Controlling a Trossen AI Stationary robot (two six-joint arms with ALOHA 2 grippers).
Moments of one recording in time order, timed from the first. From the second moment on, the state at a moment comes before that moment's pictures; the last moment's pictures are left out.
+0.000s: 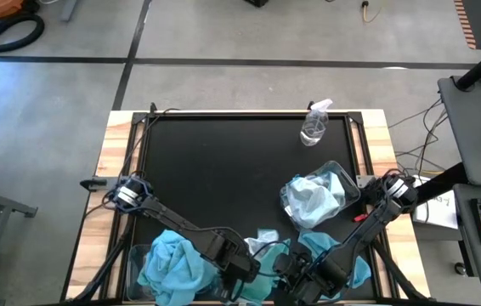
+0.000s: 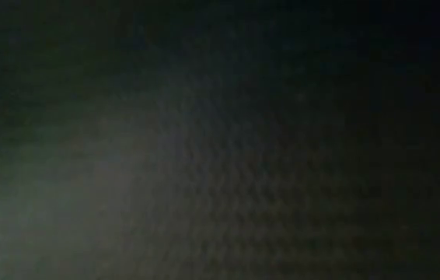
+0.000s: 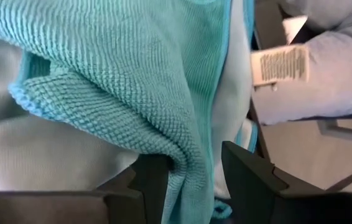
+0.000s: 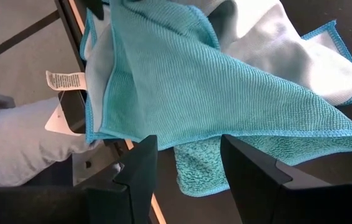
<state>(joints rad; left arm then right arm) -0.52 2.16 1.82 -0.83 0.25 -0.24 0.77 1.95 1.60 -0.79 0.34 1.20</state>
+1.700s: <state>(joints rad) -0.81 1.93 2.24 -1.57 -0.45 -0.70 0.77 1.95 1.60 -0.81 0.34 1.21</state>
